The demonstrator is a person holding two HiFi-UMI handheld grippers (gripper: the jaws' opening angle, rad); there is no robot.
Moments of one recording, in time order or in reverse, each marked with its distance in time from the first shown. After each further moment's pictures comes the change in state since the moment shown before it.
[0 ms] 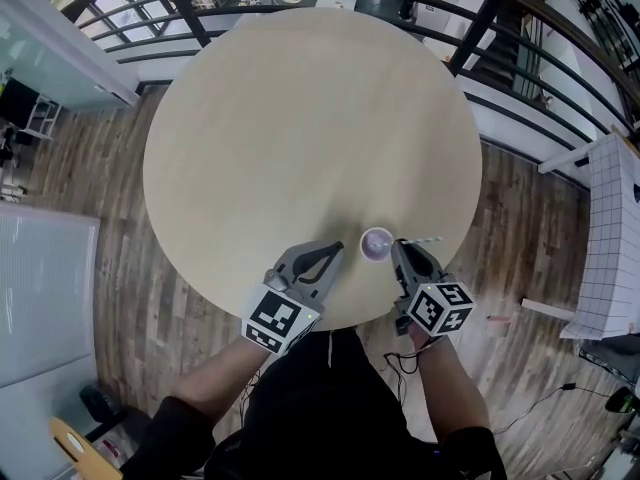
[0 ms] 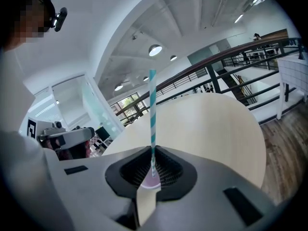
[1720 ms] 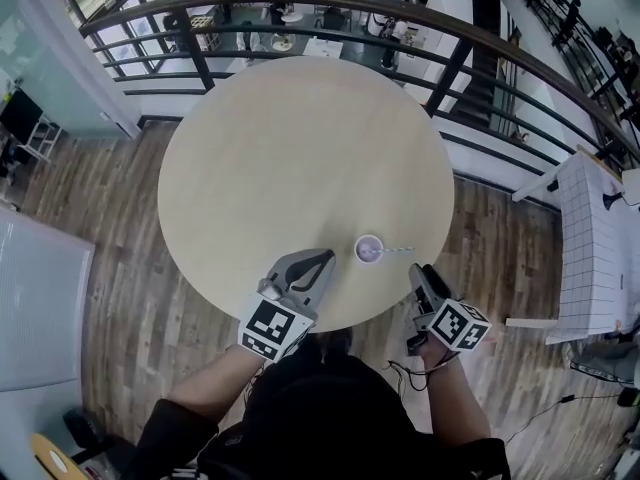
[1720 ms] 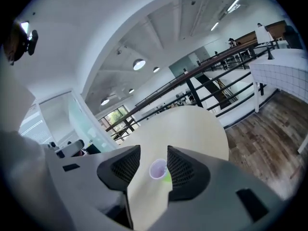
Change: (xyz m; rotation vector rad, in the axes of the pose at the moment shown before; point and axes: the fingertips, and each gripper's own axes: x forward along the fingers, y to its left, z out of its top) left arm -0.082 -0.028 0.061 0.107 -0.135 0.026; right arm -0.110 0.021 0.031 0.155 -0.131 -0.139
